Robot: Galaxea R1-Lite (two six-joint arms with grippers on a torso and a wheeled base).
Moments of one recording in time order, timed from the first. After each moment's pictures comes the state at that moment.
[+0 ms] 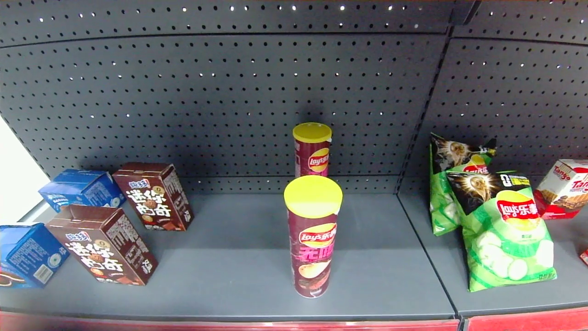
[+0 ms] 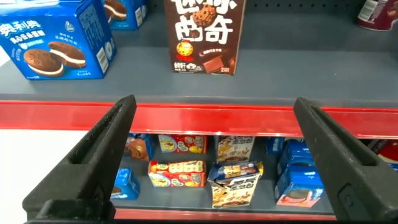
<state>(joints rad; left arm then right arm) 0.00 0.00 0.00 0.00 0.04 -0.02 0.00 0.00 0.00 0.01 -0.04 0.00</state>
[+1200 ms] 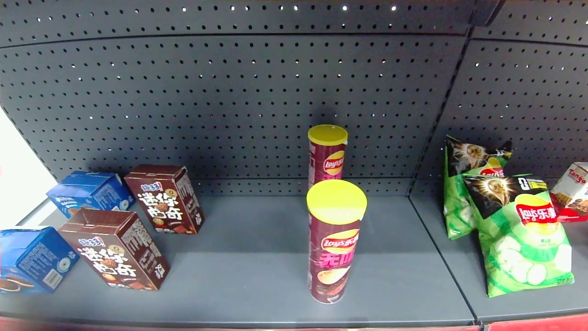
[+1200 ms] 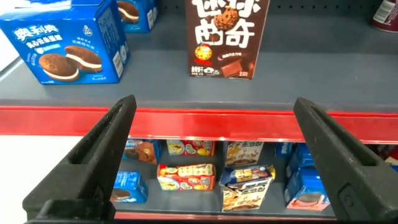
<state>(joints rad) 0.00 0.00 0.00 0.00 0.04 -0.02 0.00 0.00 0.00 0.01 -0.04 0.00</state>
